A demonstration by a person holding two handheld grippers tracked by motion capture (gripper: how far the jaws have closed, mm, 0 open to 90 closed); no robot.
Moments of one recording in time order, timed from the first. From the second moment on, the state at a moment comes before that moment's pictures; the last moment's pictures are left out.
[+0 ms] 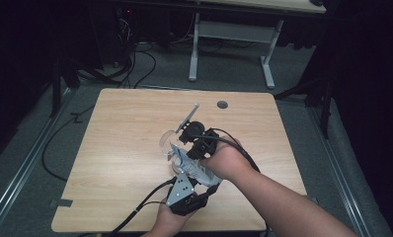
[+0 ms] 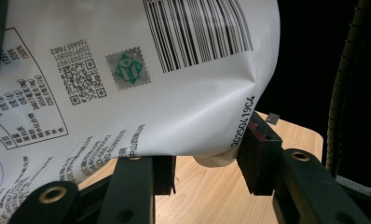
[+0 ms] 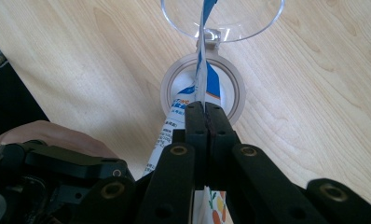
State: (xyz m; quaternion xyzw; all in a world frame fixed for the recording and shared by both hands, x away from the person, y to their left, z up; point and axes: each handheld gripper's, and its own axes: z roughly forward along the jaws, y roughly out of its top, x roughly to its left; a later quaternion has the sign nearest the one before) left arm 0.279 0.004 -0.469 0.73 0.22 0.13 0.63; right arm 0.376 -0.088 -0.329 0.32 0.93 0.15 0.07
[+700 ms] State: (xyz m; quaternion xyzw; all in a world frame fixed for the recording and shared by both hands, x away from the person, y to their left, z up) left arm 0.277 0.005 -0.474 0.73 0.22 0.13 0.63; right arm 0.375 -0.088 -0.330 0.32 0.93 0.15 0.07
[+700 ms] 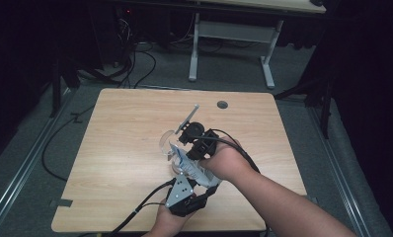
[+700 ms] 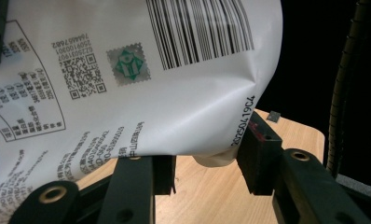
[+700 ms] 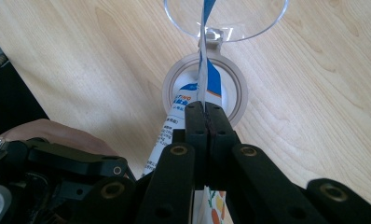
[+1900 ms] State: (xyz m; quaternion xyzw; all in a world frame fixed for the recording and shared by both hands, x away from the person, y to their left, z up) left arm 0.271 0.005 -0.502 0.76 0.21 0.13 0.60; right arm 0.367 -0.105 -0.335 0.37 0.92 0.12 0.04
